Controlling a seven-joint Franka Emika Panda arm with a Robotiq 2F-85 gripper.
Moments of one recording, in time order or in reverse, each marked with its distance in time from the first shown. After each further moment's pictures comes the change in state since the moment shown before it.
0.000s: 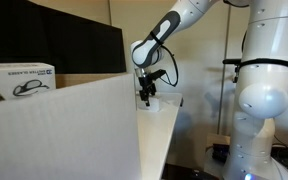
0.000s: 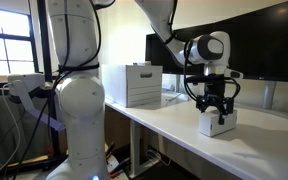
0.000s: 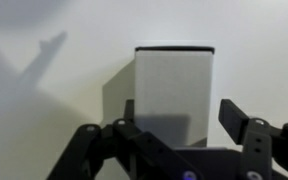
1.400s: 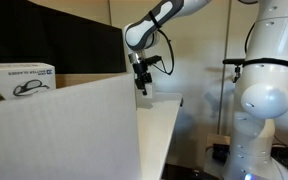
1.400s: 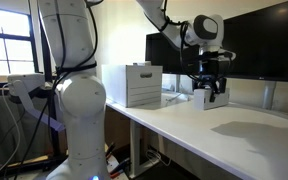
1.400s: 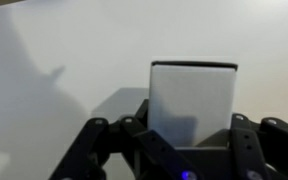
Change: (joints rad) arm 0.045 -0.085 0.048 0.119 0.015 -0.227 0.011
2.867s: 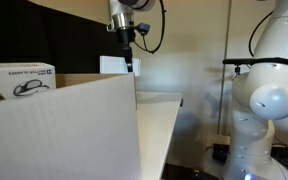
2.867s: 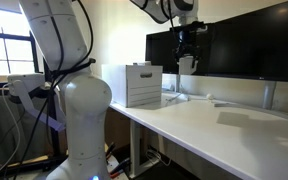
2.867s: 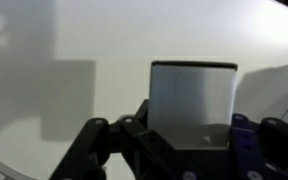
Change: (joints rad) arm 0.162 -0.155 0.072 0.170 0.091 -0.191 -0.381
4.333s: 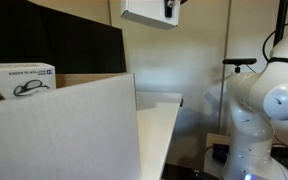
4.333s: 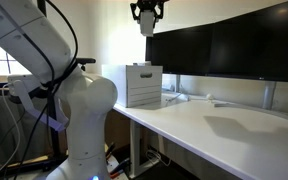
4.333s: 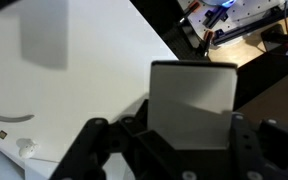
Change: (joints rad) arm 0.221 -0.376 0.045 0.151 0.032 -0.491 -0.215
